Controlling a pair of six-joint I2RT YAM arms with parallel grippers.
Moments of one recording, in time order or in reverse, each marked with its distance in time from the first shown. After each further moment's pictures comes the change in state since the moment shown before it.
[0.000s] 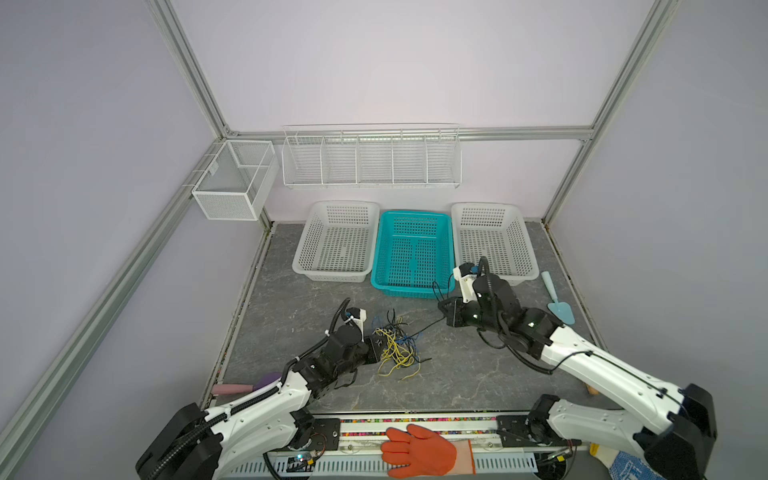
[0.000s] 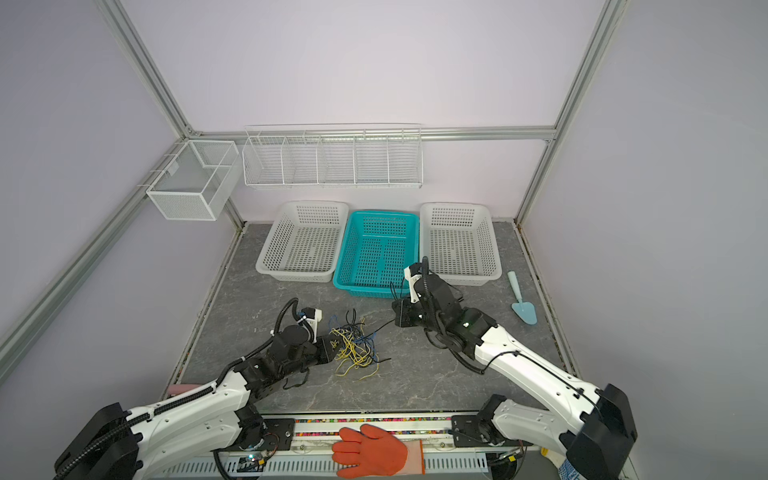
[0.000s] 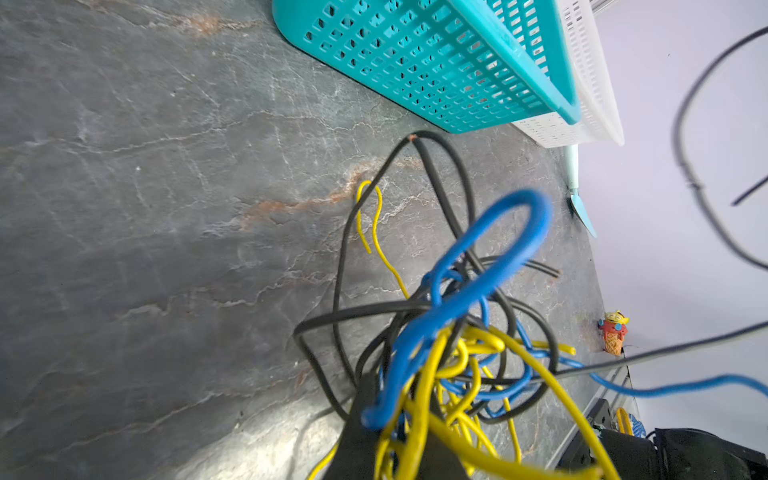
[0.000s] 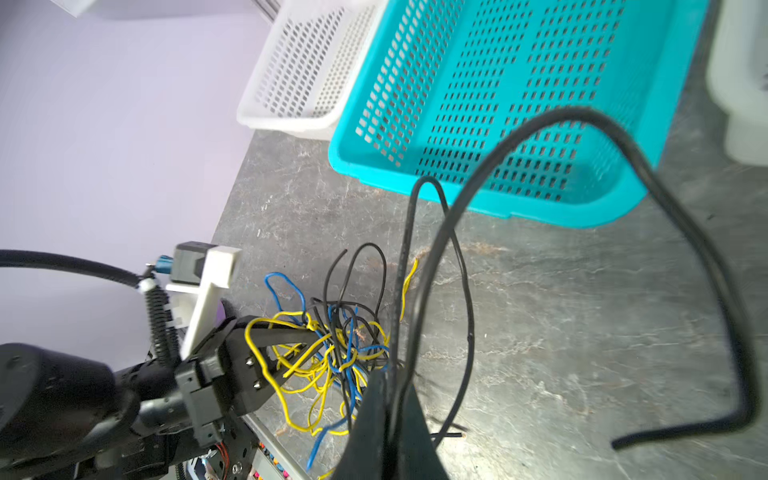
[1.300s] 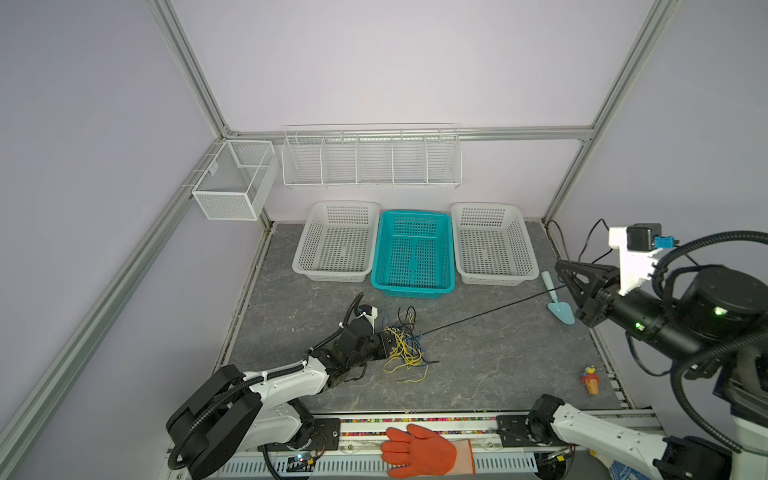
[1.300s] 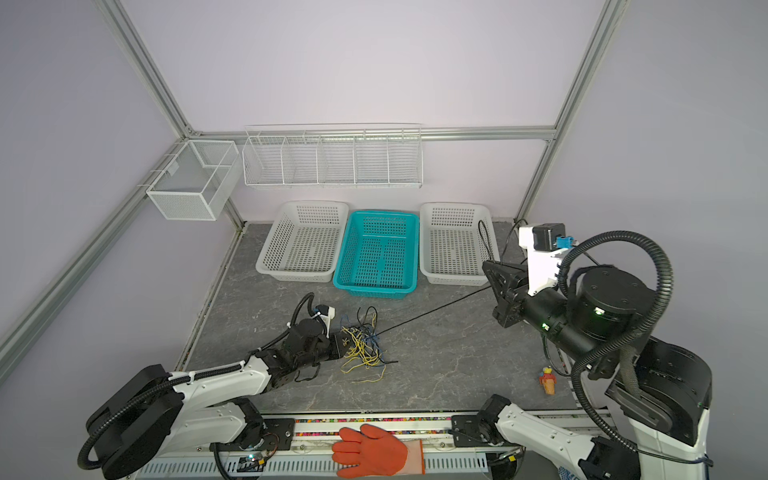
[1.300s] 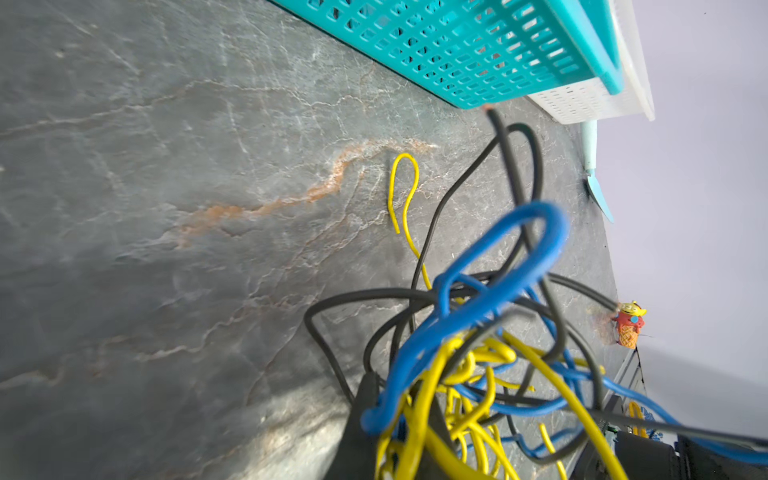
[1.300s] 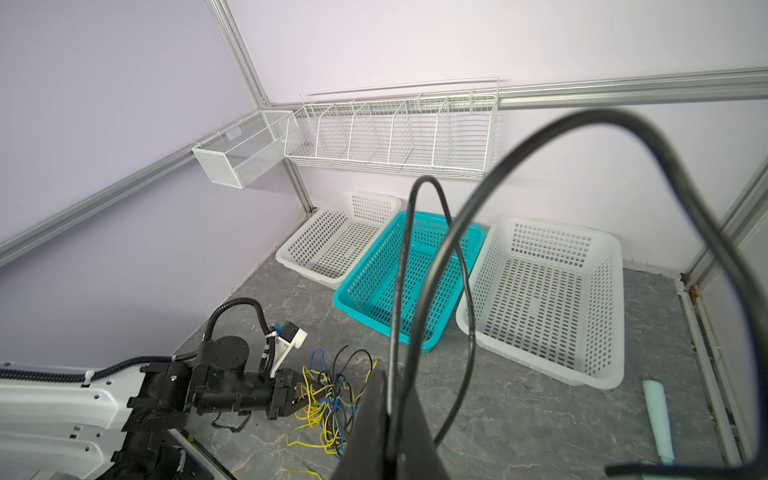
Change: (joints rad) left arm -0.005 0.276 0.054 0.164 0.048 0.020; right arm -0.009 -0.174 0.986 -0.773 0.278 -0.381
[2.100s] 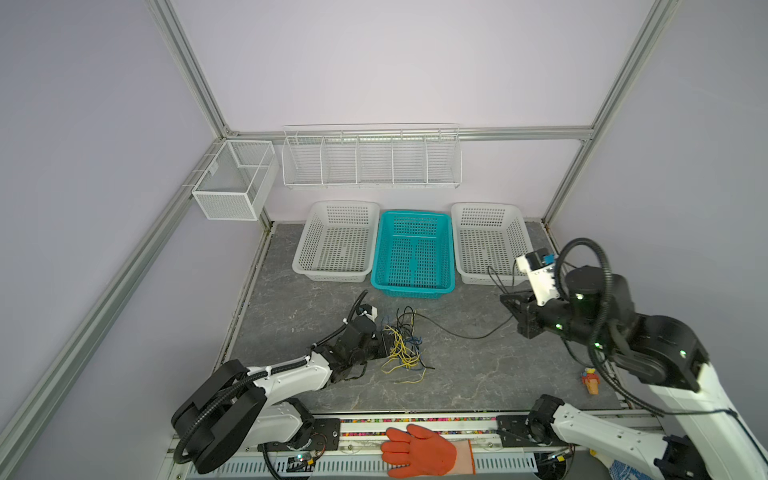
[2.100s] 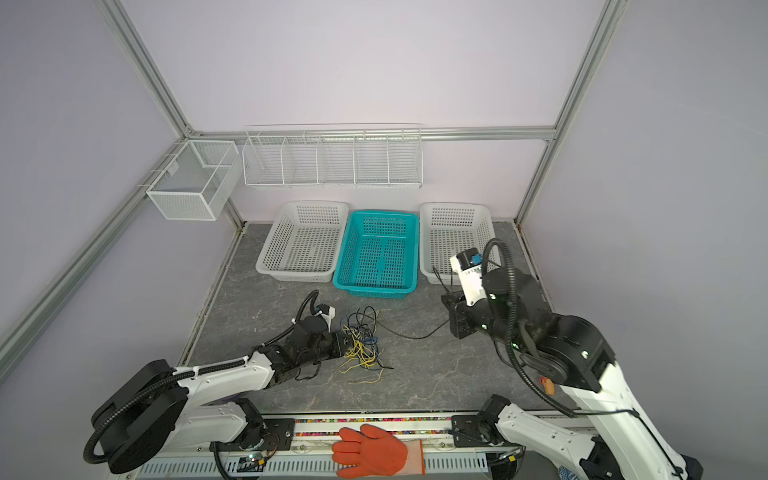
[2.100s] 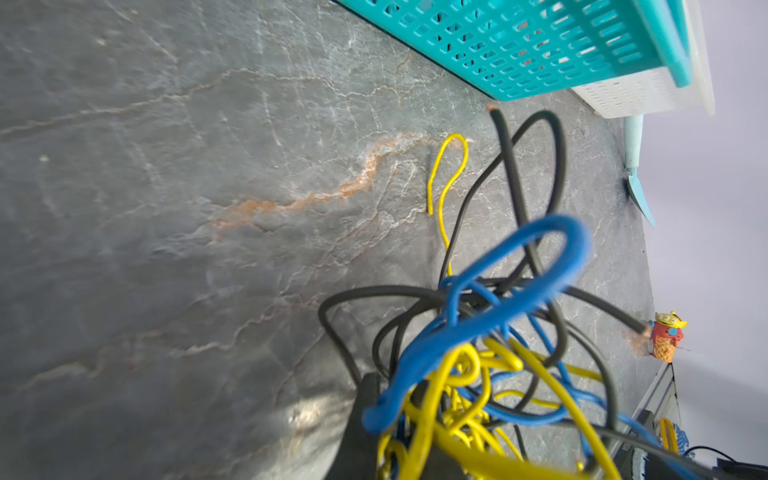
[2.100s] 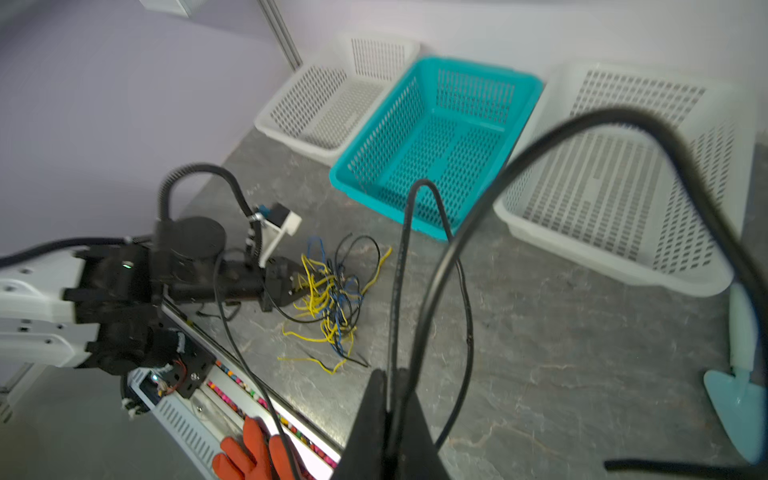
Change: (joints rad) left arm 0.003 -0.008 0.041 -0.110 -0.025 0.001; right arm 0.022 -0.001 -0.507 0.060 -0.140 0.084
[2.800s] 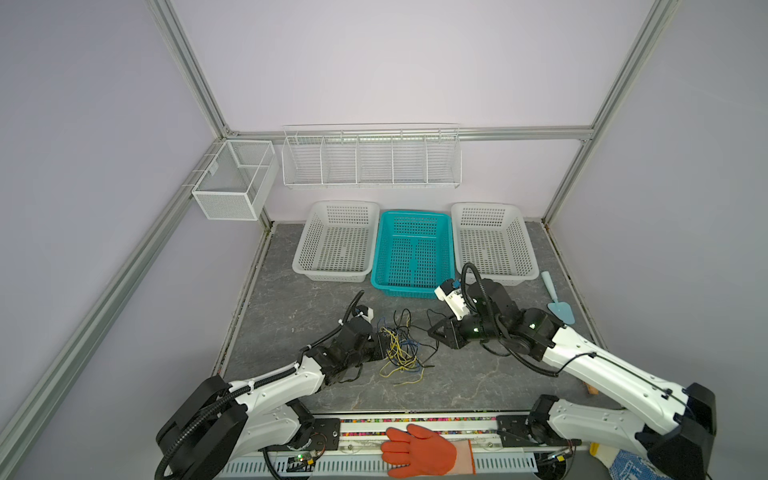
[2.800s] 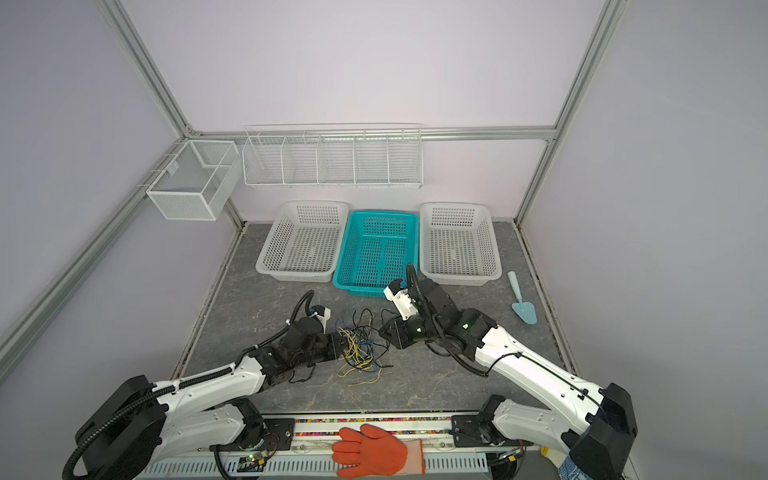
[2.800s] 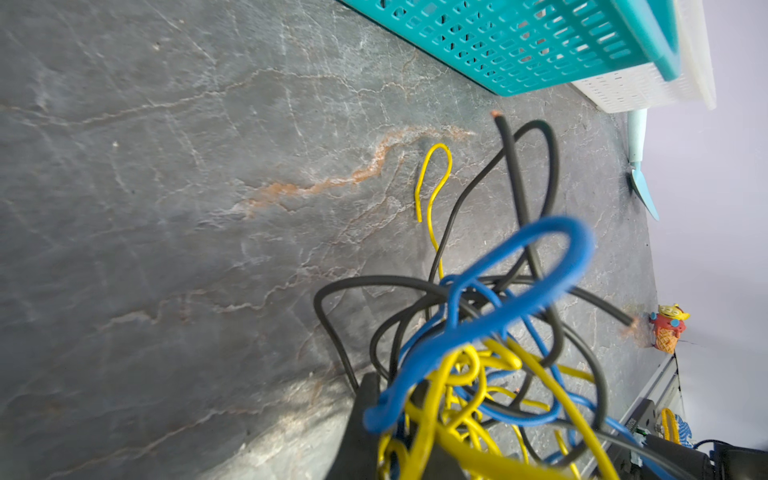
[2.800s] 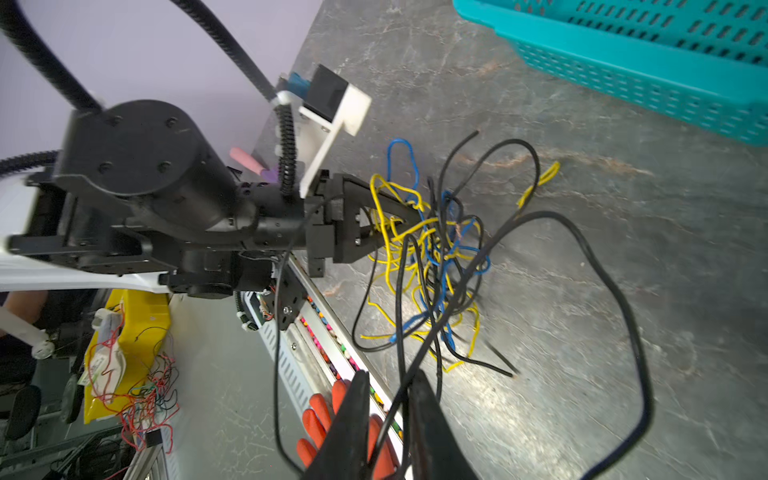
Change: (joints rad) left arm 0.000 -0.087 0.000 -0.103 -0.005 0.003; right arm 0.052 0.209 -0.459 0.597 -0.464 0.162
